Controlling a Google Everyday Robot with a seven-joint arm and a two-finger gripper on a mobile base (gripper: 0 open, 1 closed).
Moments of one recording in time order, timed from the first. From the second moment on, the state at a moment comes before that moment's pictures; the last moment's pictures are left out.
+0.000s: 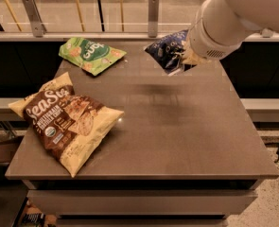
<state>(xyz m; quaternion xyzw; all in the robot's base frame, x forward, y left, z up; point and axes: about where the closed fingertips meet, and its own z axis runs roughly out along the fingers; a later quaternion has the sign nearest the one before) 0.563 -0.120 0.978 -0.65 0.67 -0.18 0.30</state>
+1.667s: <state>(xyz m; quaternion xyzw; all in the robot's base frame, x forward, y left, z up) 0.475 -0.145 0.917 -0.52 0.73 -0.18 0.41</state>
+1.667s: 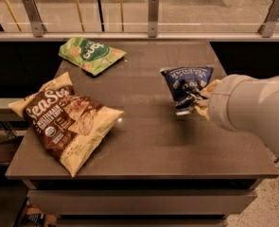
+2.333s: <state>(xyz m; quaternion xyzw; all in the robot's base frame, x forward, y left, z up) 0.490 -0.179 0.896 -0.53 0.74 -0.13 0.41</state>
